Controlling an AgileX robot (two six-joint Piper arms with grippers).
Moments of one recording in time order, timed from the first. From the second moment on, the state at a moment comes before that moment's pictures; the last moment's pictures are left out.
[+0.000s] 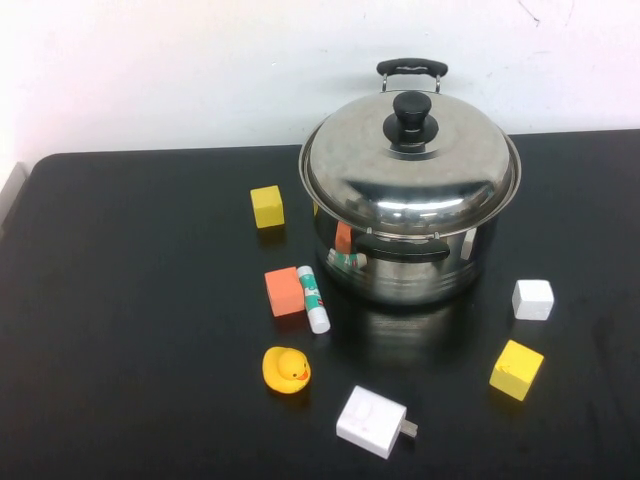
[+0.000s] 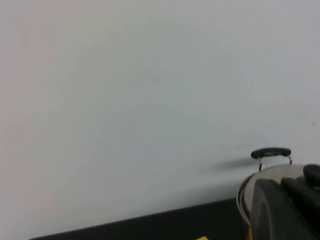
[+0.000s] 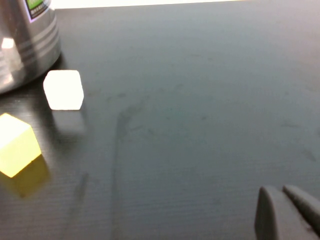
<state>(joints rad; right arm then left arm) -0.05 -0.01 0.02 -0.03 0.42 0.04 -0.61 0.69 -0.89 0.96 0.45 -0.93</state>
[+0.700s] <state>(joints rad) -0.05 -0.01 0.02 -0.03 0.42 0.04 -0.52 0.42 -0.74 0.92 0.46 -1.21</state>
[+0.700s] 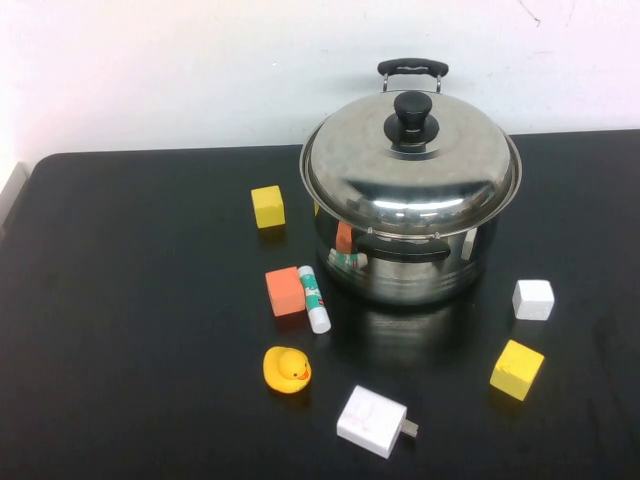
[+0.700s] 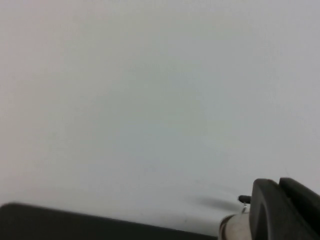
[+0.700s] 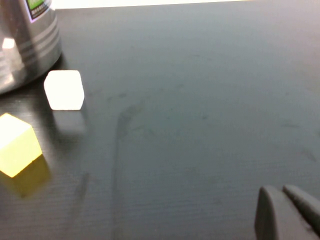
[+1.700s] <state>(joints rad) -0.05 -0.01 0.02 -0.03 0.42 0.04 -0.11 0.15 -0.18 0.92 0.03 -1.56</state>
